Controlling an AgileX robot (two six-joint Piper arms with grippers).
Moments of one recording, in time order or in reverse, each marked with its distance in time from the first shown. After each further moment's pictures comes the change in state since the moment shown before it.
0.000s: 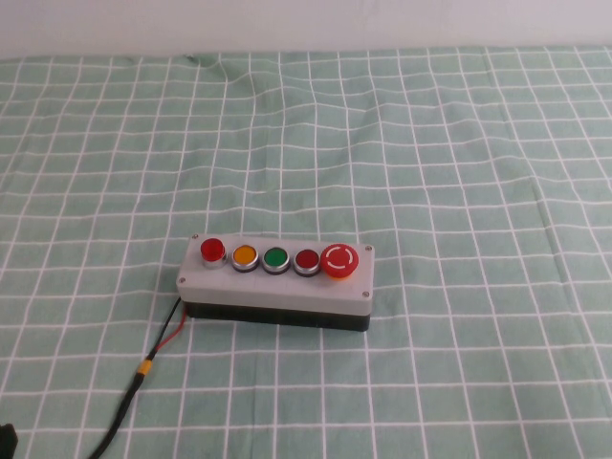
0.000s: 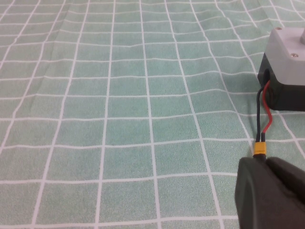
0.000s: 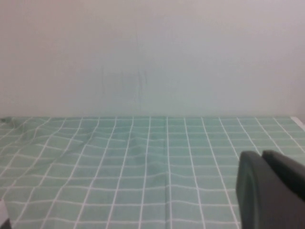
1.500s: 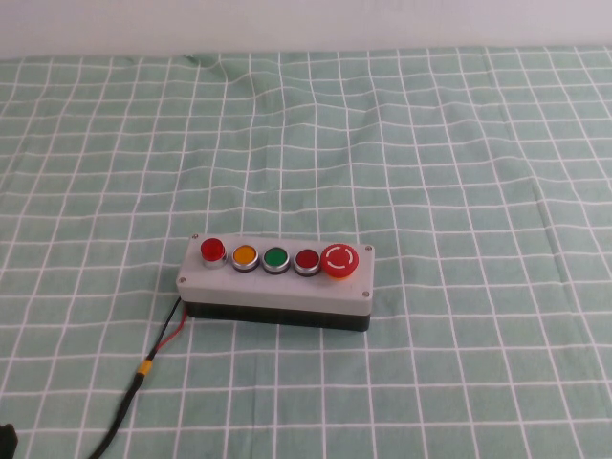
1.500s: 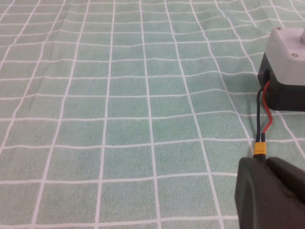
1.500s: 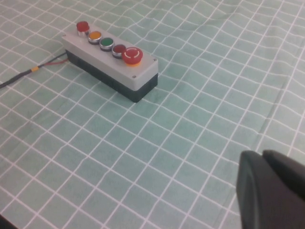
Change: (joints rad) right arm 0.713 0.283 -0.846 -0.079 1.071 0.000; left arm 0.000 0.000 0.000 0.000 0.000 0.000
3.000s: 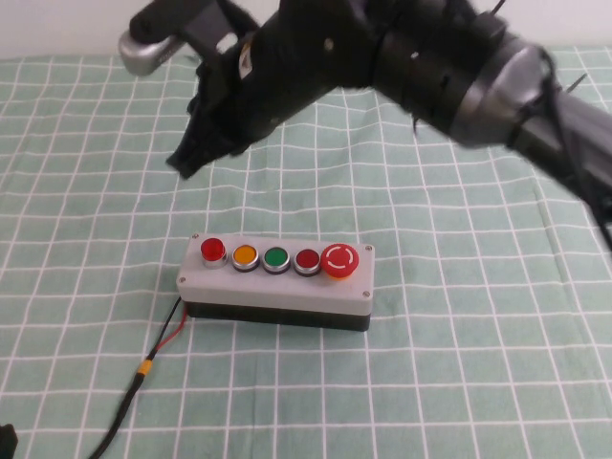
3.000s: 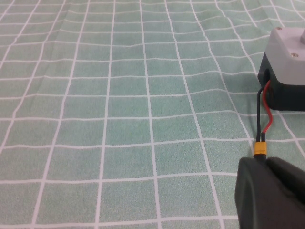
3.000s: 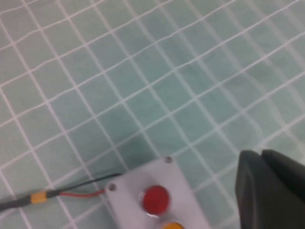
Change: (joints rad) right arm 0.000 1.793 -1.213 0.288 -0.318 -0.417; left arm 0.000 0.000 0.000 0.000 0.000 0.000
